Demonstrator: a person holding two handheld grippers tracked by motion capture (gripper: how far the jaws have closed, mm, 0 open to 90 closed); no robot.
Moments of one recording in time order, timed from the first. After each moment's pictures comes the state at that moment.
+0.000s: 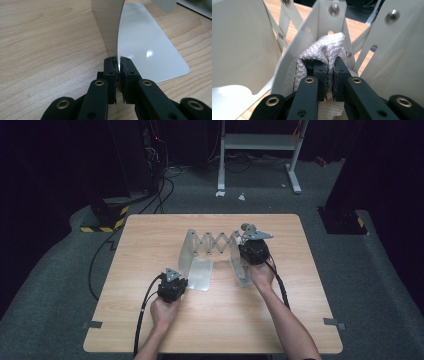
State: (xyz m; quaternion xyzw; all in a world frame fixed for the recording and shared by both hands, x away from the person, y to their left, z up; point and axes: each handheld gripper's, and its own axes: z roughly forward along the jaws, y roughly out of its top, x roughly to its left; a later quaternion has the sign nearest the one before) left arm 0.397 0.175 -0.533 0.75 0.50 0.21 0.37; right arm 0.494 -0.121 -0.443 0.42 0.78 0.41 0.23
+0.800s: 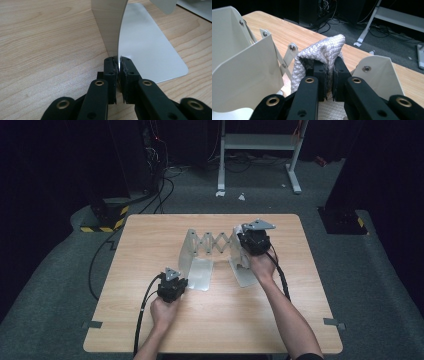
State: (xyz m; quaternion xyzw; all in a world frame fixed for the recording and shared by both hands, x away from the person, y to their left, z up) left arm 0.398 0.176 -0.534 0.75 0.51 0.20 0.38; right arm 0.494 -0.117 -0.400 0.40 0.77 0.42 0.28
